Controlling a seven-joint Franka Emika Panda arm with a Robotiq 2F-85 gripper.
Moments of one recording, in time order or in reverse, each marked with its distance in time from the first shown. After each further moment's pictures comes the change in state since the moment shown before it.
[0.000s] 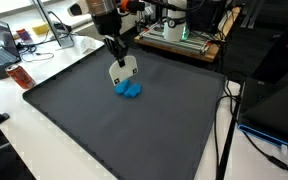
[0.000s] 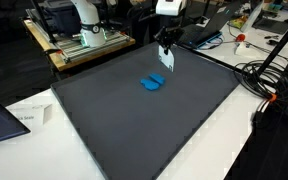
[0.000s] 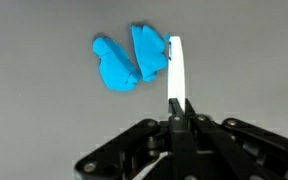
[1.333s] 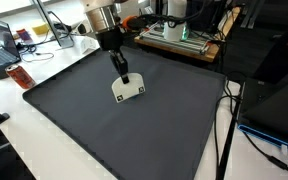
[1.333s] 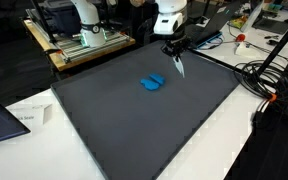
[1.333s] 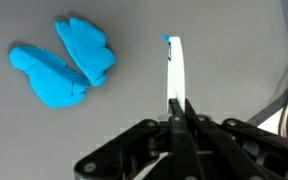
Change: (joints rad) arm -0.018 0.081 0.034 -0.036 0.321 0.232 -0.021
